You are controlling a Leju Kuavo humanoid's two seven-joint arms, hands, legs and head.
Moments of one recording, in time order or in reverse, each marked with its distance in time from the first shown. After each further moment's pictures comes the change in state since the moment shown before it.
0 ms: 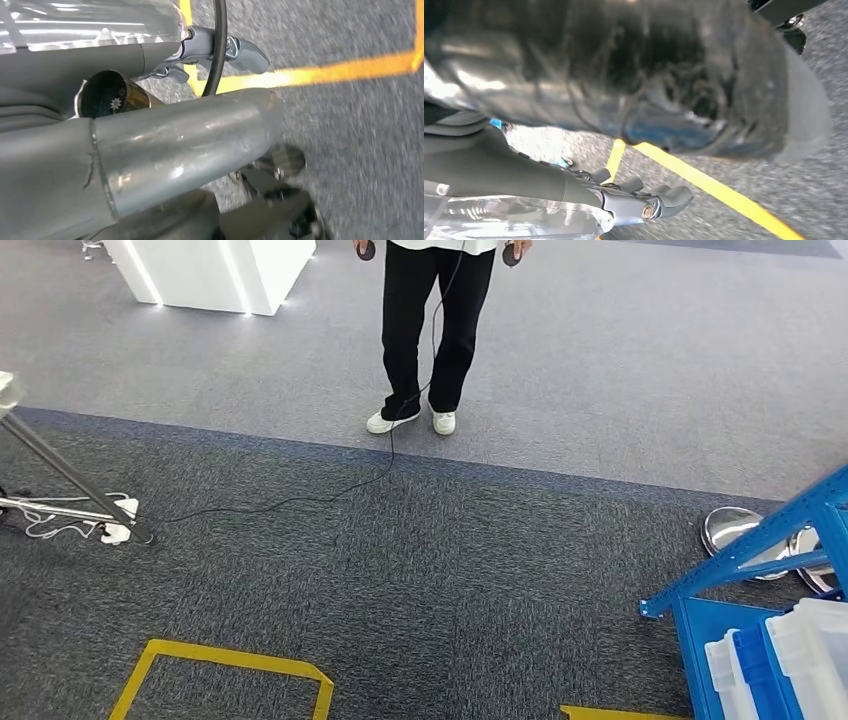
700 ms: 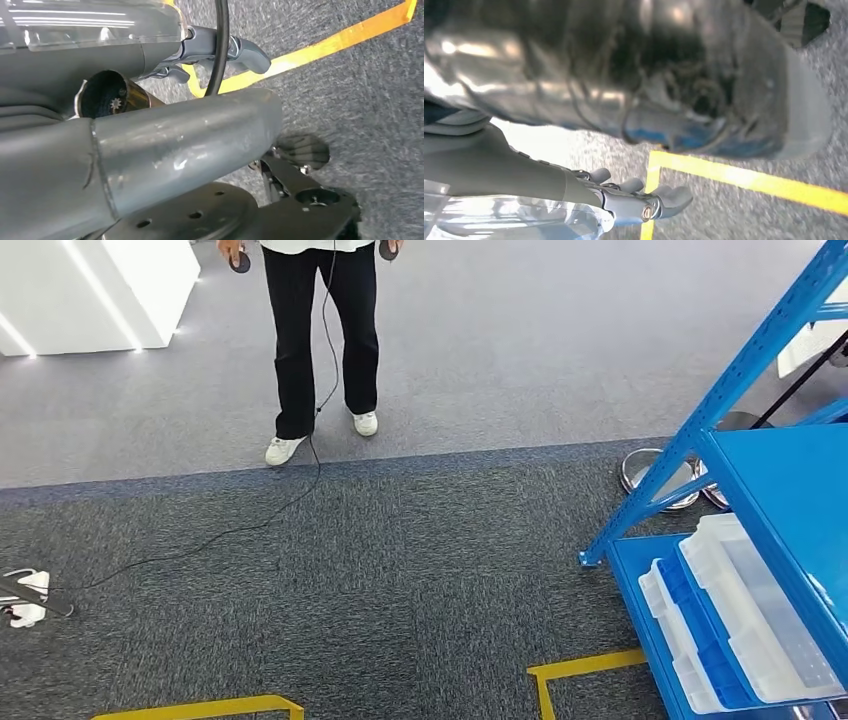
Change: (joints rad) left arm 0.022 0.002 0.008 0.001 0.007 0.000 0.101; right arm 0.004 0.002 -0.025 0.000 0.003 0.002 0.045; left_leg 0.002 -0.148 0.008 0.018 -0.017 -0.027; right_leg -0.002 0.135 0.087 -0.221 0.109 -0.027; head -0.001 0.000
